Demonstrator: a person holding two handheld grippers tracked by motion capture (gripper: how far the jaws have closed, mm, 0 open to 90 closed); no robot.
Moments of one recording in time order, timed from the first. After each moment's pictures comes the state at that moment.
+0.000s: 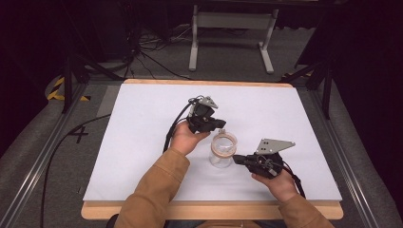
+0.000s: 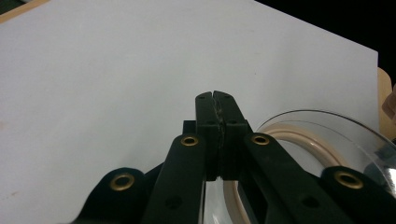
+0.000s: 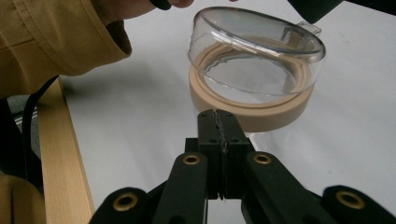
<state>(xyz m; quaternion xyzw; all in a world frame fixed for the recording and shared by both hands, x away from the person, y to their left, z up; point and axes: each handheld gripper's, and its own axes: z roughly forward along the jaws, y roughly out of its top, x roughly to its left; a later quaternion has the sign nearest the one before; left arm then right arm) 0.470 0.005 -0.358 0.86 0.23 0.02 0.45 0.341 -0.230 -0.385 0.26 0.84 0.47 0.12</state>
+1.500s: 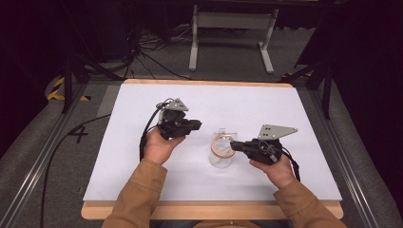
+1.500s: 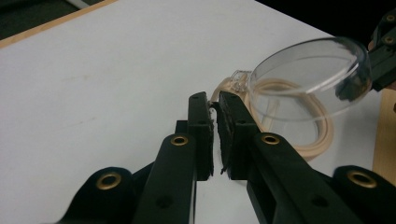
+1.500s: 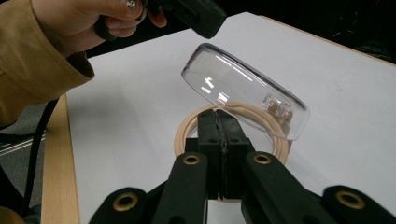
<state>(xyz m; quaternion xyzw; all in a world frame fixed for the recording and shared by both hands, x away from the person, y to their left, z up) 0.428 0.088 -0.342 0.83 0.29 0.06 0.47 0.368 -0.227 -0.360 0.23 0.82 0.52 0.11</state>
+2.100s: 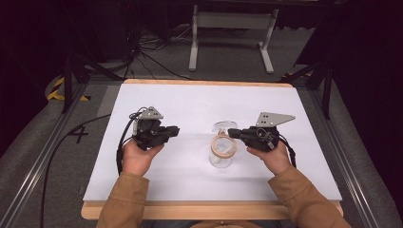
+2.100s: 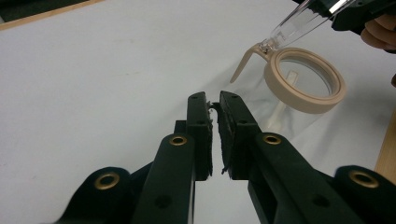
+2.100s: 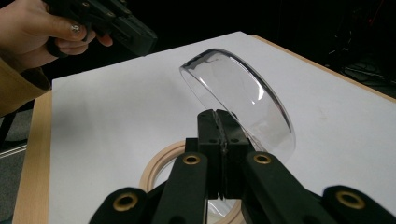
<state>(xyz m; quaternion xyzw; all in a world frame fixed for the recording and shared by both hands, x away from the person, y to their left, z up) 0.398 0.141 -0.346 0.81 0.35 0.09 0.46 0.398 -0.223 -0.349 0.21 0.81 0.53 0.13</state>
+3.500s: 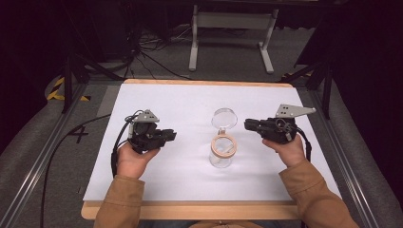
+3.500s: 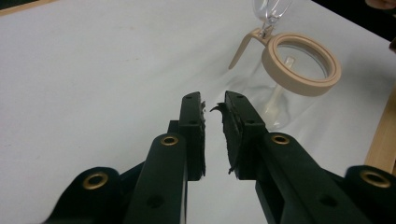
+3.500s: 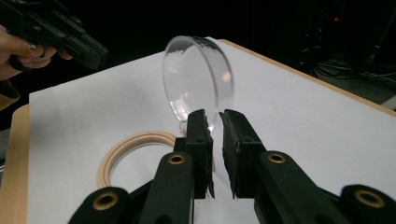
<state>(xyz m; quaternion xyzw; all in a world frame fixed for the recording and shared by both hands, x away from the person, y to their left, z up) 0.392 0.147 -0.347 0.82 0.35 0.08 0.45 0.411 -0.275 -0.336 0.26 0.79 0.54 0.14</state>
